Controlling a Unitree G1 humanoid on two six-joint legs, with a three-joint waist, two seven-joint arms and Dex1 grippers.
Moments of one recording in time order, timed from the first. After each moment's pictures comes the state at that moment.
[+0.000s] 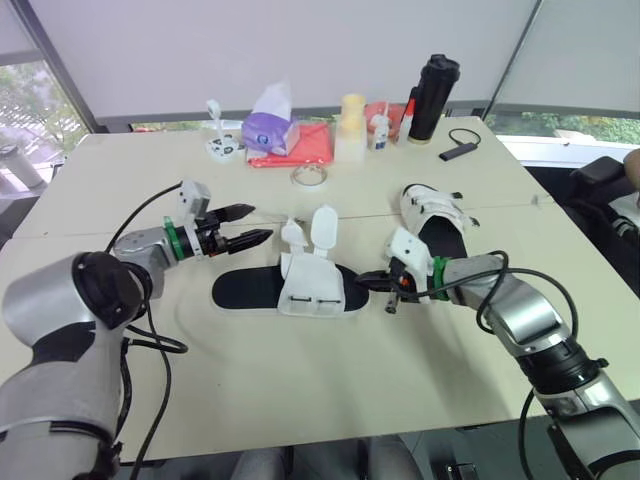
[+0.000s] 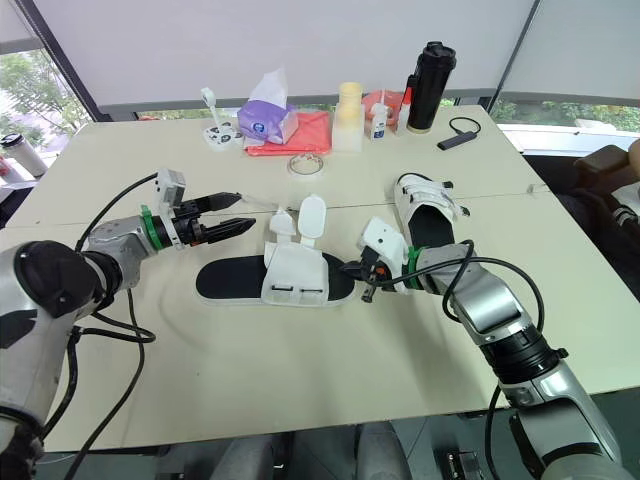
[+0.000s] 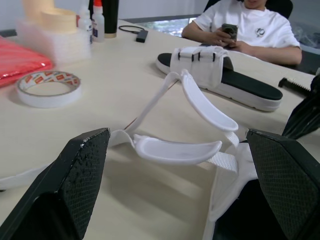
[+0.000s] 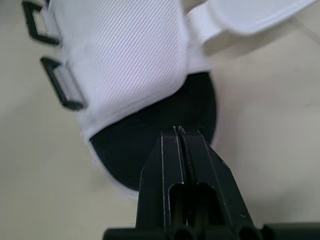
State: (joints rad) left arm -1.35 0.64 0.55 2.08 0.25 -0.62 -1.32; right arm -0.56 -0.65 0.31 -0.09 0.25 0.63 0.90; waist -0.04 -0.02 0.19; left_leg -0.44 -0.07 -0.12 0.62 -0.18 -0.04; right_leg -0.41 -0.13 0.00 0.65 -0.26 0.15
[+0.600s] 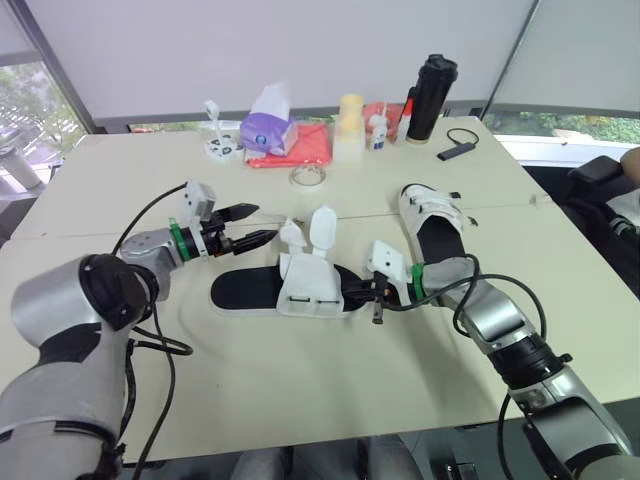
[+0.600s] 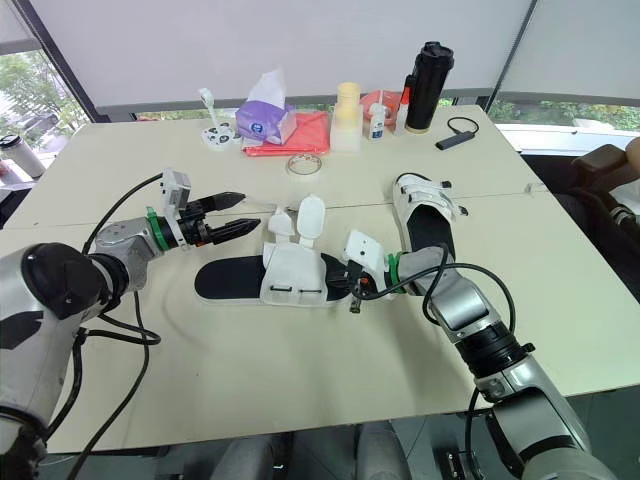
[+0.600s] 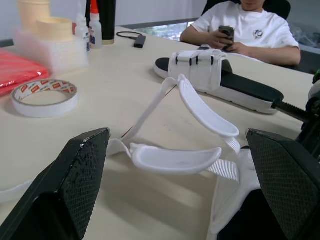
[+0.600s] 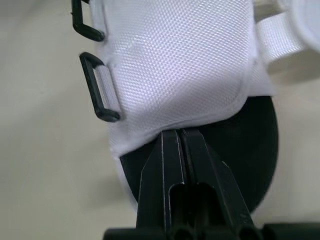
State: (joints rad) left arm -1.34 0.62 0.56 2.08 0.25 -0.68 -1.30; right arm -0.60 -0.54 0.34 0.08 0.17 0.42 1.03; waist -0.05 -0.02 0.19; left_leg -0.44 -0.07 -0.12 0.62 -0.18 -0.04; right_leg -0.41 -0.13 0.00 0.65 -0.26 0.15
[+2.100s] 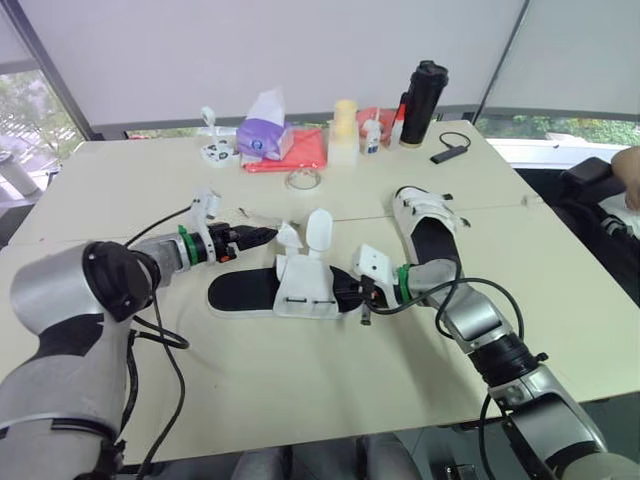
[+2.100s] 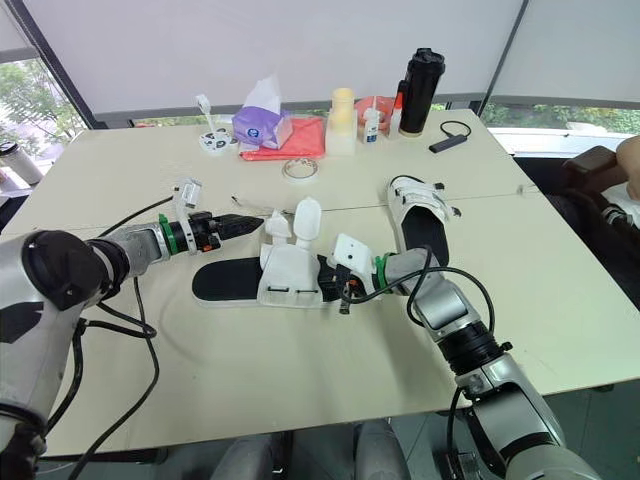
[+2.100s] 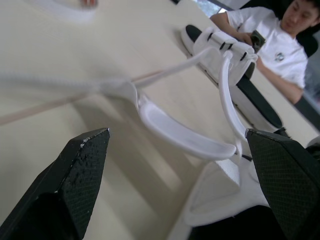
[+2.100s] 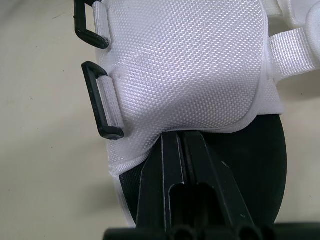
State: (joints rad) left arm -1.42 0.60 0.49 2.08 0.14 0.05 -1.16; right arm -0.60 -0.46 0.35 0.14 0.06 0.36 1.04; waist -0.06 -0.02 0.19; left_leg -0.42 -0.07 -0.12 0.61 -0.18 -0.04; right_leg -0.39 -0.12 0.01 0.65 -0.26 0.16
